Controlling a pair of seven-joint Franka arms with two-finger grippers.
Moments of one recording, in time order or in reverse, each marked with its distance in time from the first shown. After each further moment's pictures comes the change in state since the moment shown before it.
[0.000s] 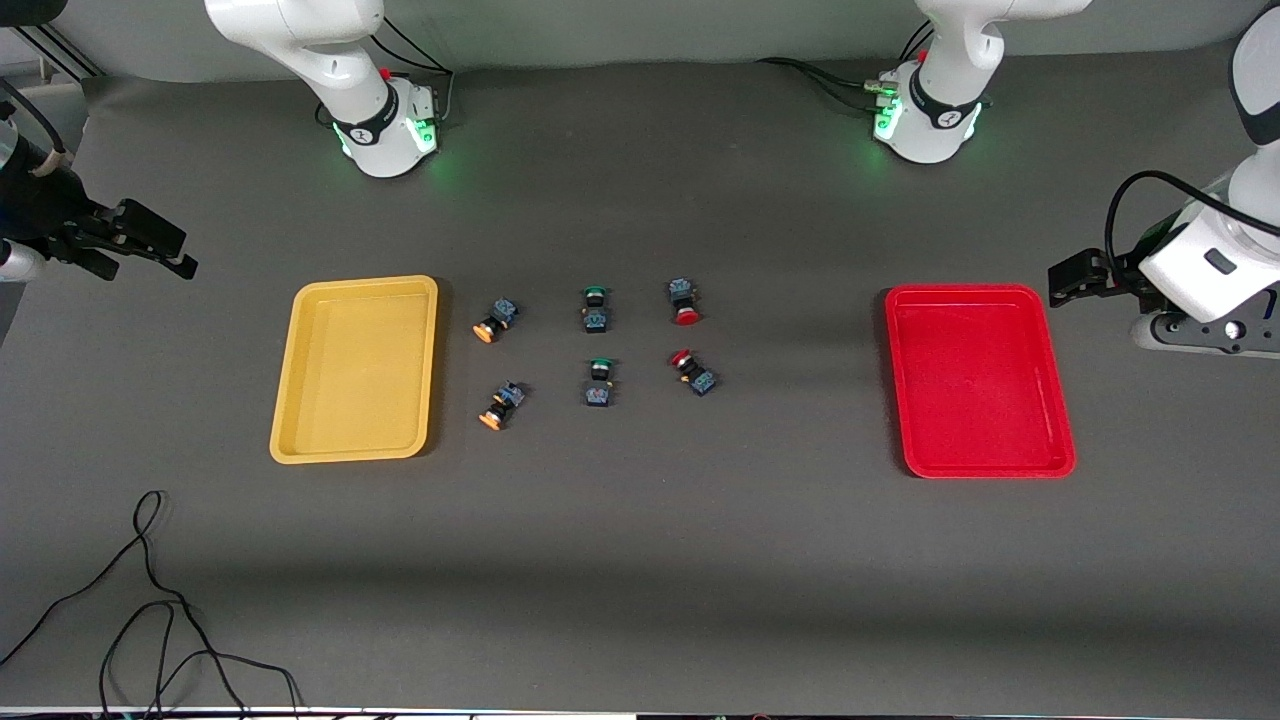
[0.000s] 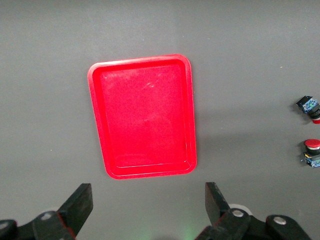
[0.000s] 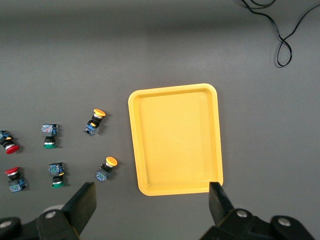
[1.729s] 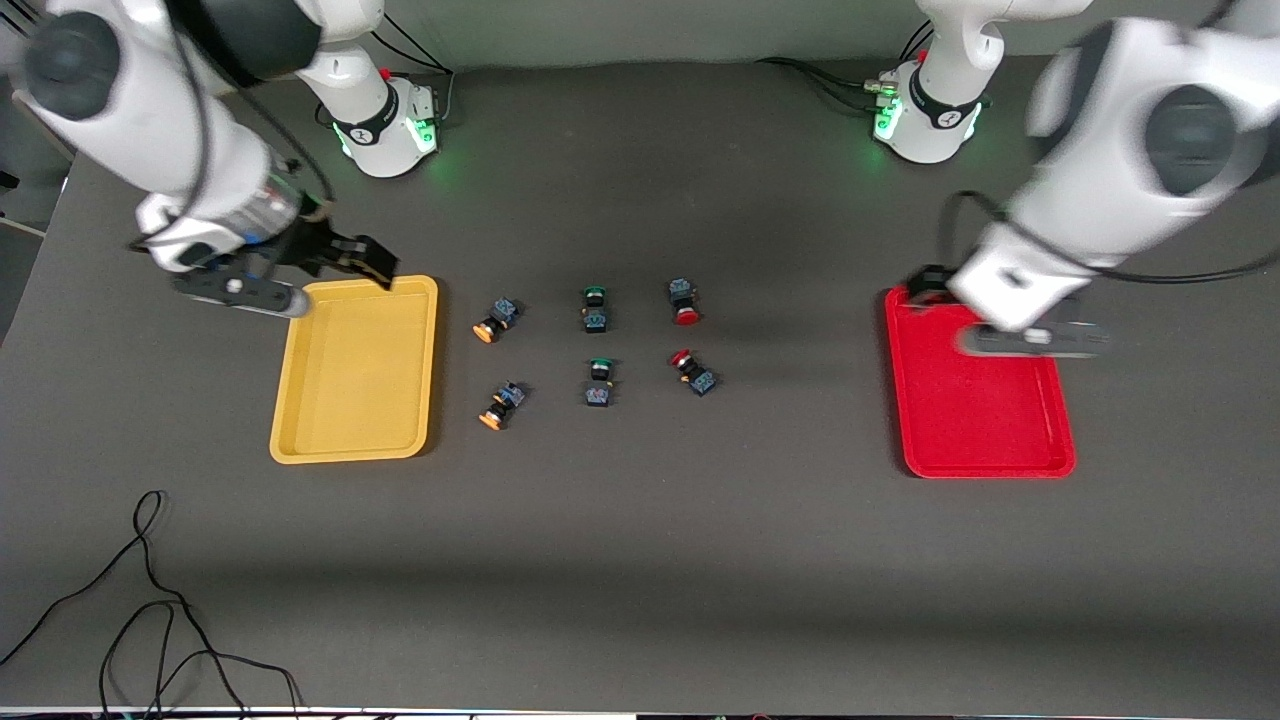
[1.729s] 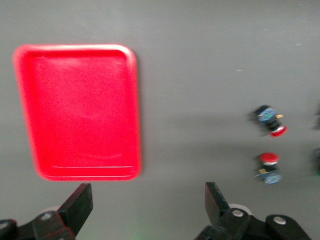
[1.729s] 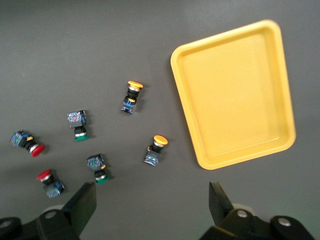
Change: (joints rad) left arm -0.044 0.007 -0.271 -0.179 -0.034 0.202 -0.421; right arm 0.088 0.100 0.275 -0.122 0.000 0.104 0.561
